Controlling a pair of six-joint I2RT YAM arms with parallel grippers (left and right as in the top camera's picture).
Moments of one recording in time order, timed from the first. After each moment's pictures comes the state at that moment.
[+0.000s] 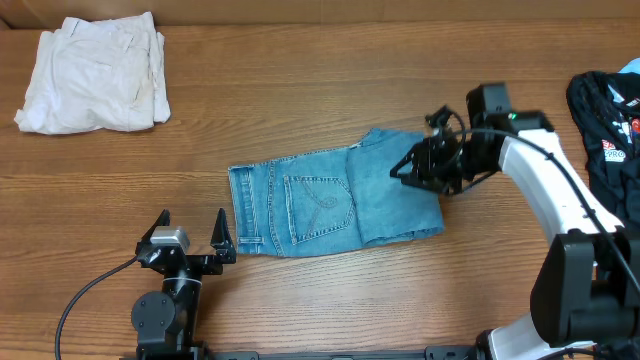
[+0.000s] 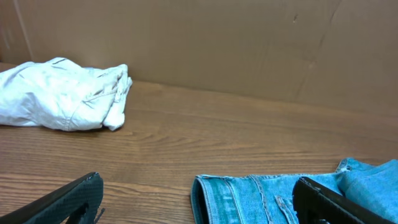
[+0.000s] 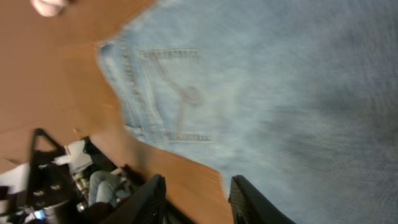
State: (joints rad) left arm 0.05 0.01 0.01 -0.07 0.09 -0.17; right arm 0.06 1.73 1.22 -0.96 -0.78 0.20
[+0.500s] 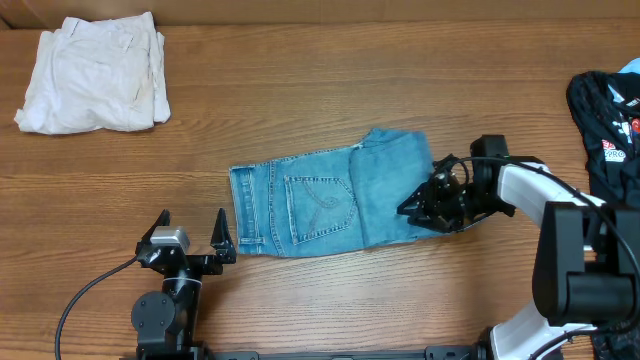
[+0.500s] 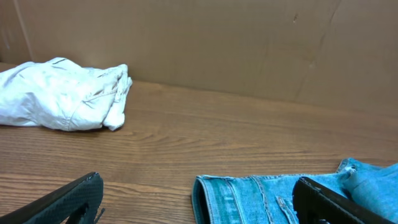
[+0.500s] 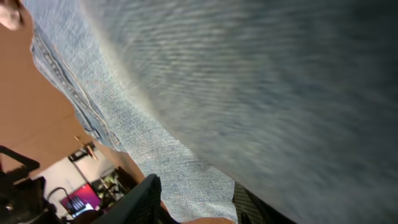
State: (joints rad) left arm 0.05 0.01 0.01 -0.07 0.09 -0.17; right arm -0.04 1.82 0.93 -0.76 -0.81 0.20
